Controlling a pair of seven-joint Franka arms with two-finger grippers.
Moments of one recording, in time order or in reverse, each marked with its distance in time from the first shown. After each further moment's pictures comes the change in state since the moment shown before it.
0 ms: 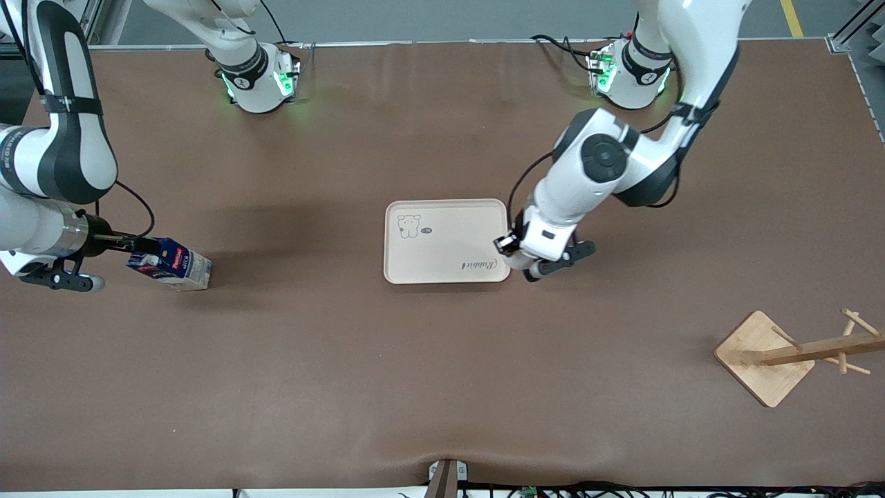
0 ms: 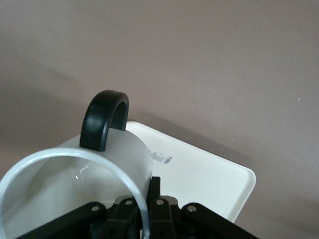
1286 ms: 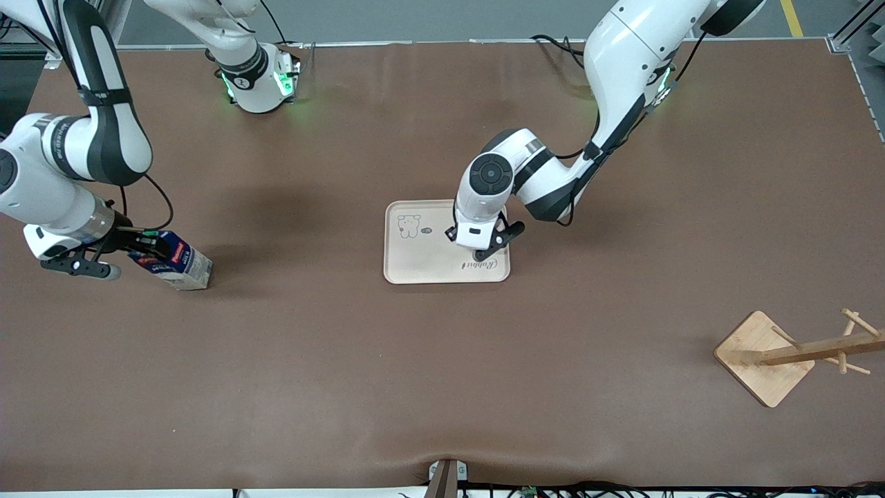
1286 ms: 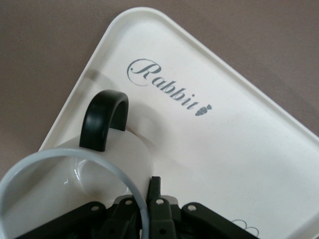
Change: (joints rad) left arm -0.186 0.217 0.020 0.074 0.164 -0.075 -0.418; right arm -0.001 -0.102 -0.001 -0.243 0.000 0.256 0.000
